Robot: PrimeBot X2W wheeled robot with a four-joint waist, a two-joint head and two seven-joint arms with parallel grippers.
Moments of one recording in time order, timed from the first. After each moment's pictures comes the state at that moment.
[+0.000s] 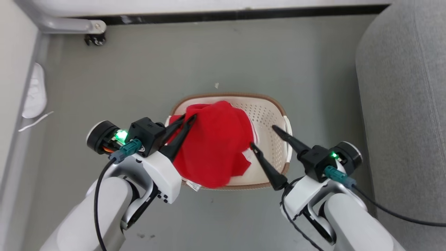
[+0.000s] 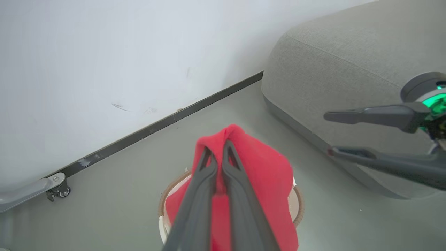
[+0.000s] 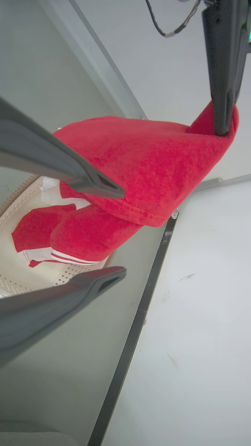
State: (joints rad) left arm -0.54 0.28 -0.59 0.08 -0.44 -0.06 0.08; right arm -0.38 -0.06 0.42 0.27 0.02 0.12 -0.25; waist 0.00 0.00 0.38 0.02
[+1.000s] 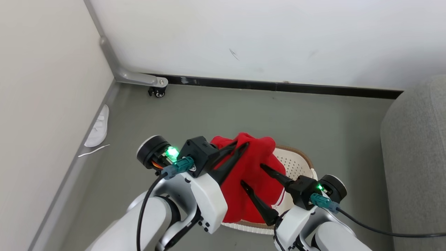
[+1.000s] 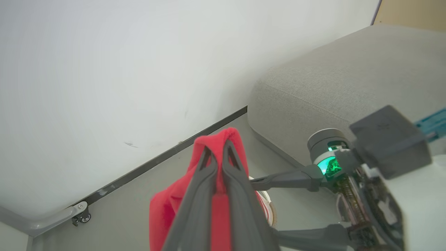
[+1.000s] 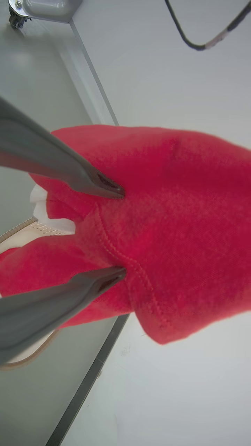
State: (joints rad) left arm -0.50 0.19 -0.70 -0.09 -0.47 -0.05 0.25; right arm -0.31 -0.06 0.55 0.34 0.10 0.12 -0.25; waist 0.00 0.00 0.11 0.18
